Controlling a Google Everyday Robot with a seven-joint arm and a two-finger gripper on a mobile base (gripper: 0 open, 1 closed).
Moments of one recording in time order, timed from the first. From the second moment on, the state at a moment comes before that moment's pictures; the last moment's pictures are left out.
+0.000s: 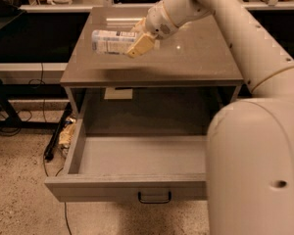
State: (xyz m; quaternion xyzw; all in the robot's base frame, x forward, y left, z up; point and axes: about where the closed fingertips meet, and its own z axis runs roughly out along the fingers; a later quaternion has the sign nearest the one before) arm 0.728 0.041 0.900 -0.66 0.62 0.24 0.36
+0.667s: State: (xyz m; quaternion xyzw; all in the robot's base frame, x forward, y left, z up) arm 0.664 0.007 0.895 -0.67 0.61 0.27 0.32
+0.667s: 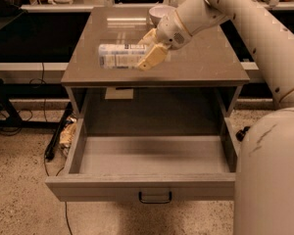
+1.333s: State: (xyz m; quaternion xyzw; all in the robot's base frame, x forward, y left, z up) arm 0.642 -0.001 0.885 -0.67 0.61 0.27 0.31
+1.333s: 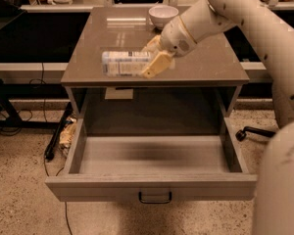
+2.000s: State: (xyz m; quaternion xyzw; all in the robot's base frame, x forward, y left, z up) arm 0.567 -0.032 0.827 -0.62 0.67 0.30 0.29
